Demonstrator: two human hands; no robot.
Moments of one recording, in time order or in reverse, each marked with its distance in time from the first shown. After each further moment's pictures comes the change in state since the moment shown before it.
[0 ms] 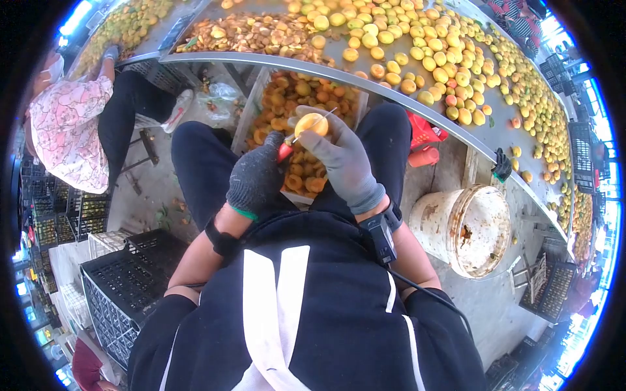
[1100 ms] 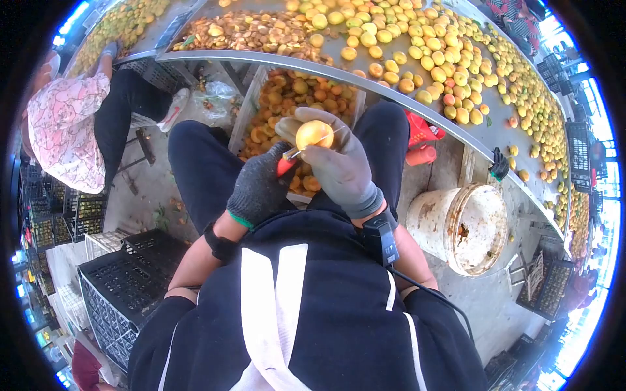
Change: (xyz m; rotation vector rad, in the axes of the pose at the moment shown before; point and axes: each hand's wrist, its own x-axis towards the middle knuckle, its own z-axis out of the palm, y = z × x) left_hand -0.009 0.007 -0.002 -0.252 -0.026 0.062; right_hand -0.008 0.001 0.006 0.294 -0.114 -0.088
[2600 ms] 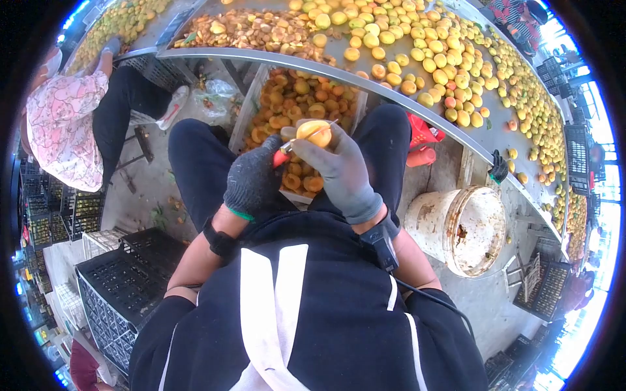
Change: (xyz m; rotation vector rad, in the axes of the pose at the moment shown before) left_hand 0.005 -0.012 -0.010 0.179 0.015 -0.034; right_hand 0.002 0.001 0.015 -0.405 0.244 0.108
